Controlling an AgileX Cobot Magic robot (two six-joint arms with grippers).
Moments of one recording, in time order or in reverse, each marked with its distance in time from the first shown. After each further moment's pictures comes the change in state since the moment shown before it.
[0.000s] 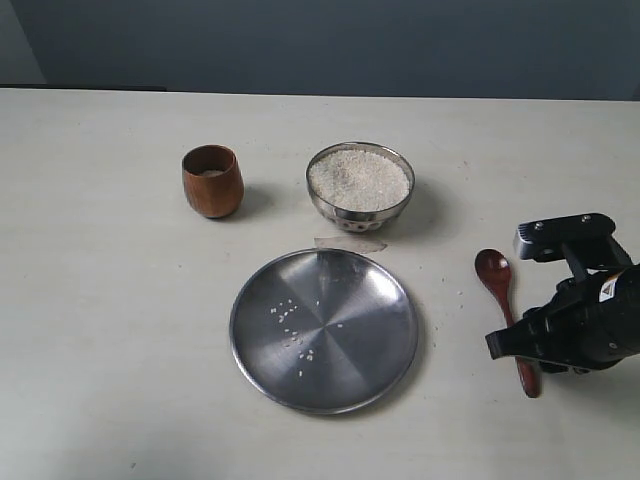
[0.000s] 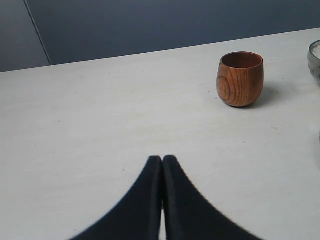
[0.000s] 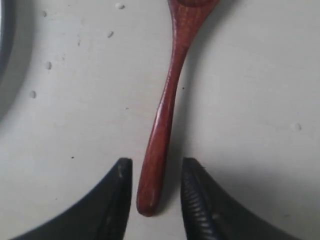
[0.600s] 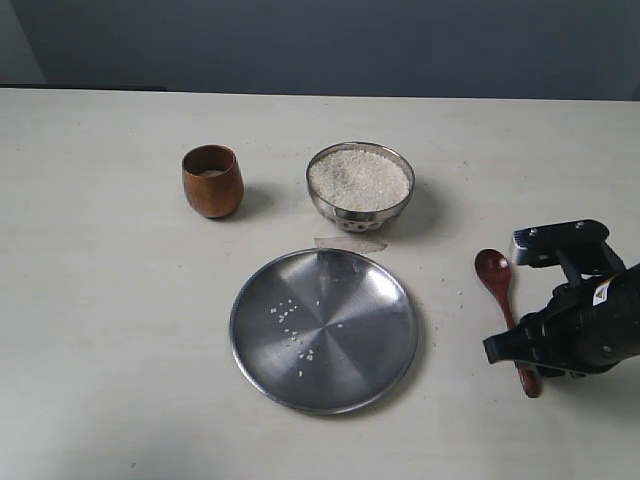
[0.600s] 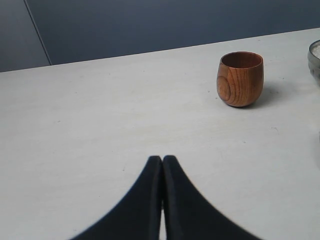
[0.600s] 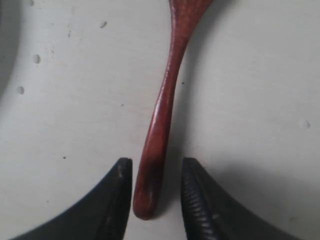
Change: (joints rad) left arm 0.000 0.000 0.000 0.000 0.000 0.000; right arm 0.002 0.048 0.000 0.000 -0.019 0.000
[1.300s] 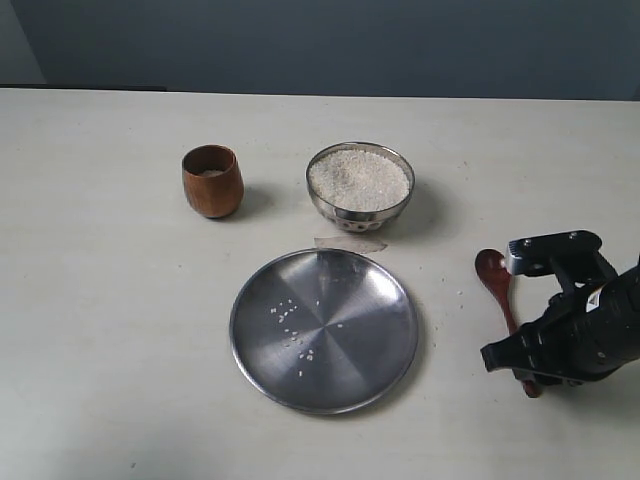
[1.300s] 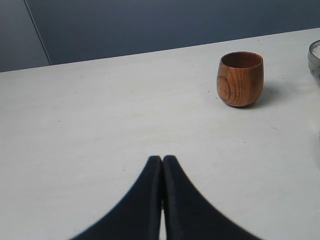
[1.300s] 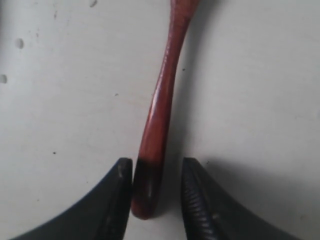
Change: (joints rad) left arm 0.000 0.000 0.000 0.000 0.000 0.000; right arm 0.000 0.049 0.000 0.006 -0.004 -0.002
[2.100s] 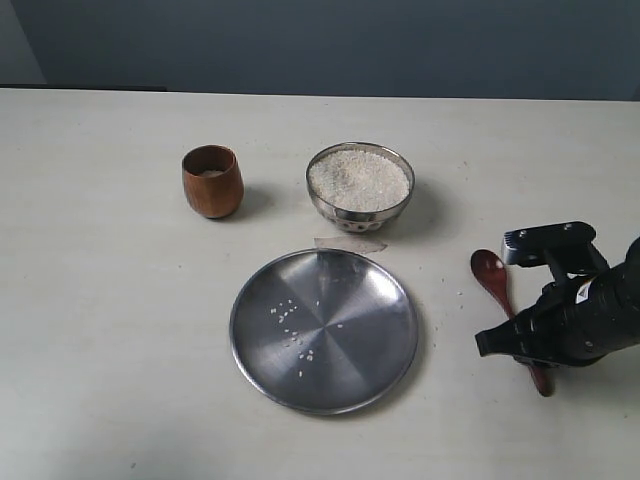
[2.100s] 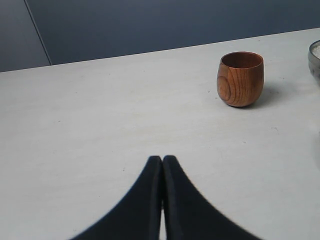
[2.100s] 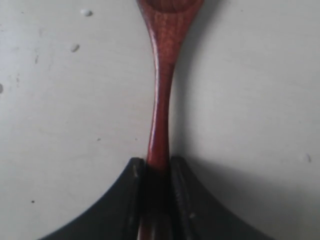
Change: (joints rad) left arm 0.000 0.000 0.000 0.000 0.000 0.000; right arm 0.000 0.085 -0.010 -0.006 -0.104 0.000
